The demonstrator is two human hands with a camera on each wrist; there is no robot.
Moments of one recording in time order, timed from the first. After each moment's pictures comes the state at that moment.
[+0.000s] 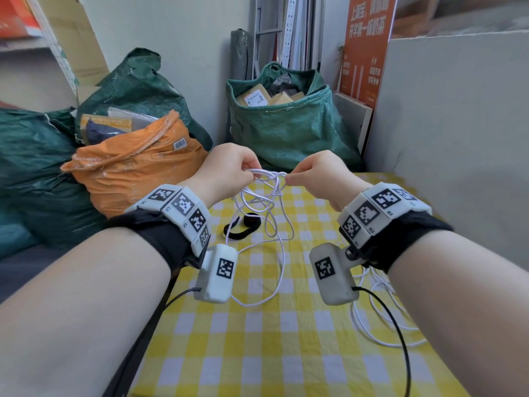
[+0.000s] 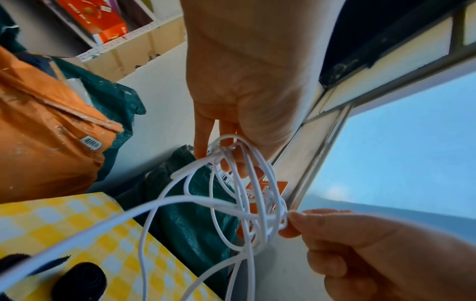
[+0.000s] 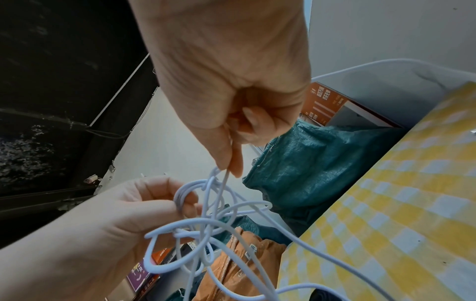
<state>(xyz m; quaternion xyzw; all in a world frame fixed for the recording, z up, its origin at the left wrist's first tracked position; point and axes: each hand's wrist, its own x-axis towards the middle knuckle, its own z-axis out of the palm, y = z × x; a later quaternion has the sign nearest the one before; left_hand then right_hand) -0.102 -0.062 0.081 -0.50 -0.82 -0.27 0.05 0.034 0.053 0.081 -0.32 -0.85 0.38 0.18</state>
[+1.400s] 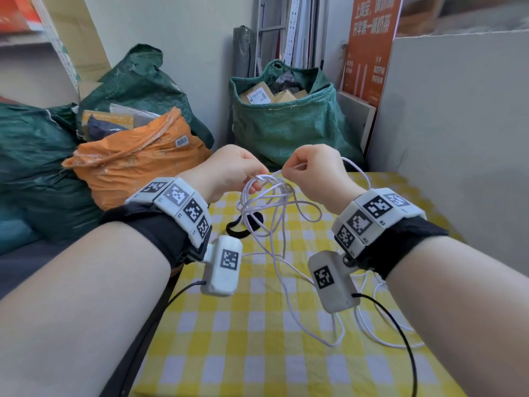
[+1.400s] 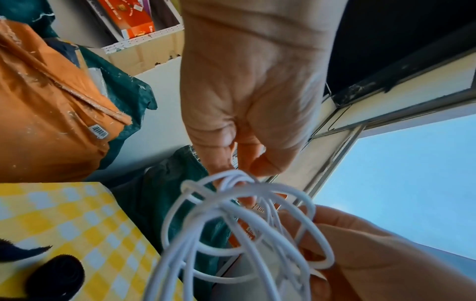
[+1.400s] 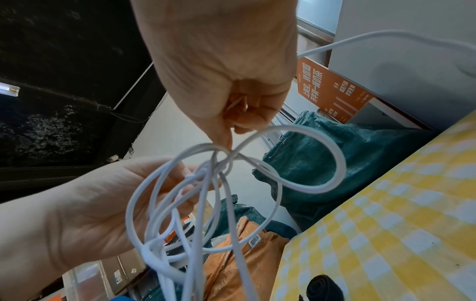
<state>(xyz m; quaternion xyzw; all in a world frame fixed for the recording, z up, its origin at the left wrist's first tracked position) -0.092 -0.068 0.086 -0.37 -0.77 -0.47 -0.20 0.018 0.047 0.069 -0.24 -0.87 0.30 0.30</state>
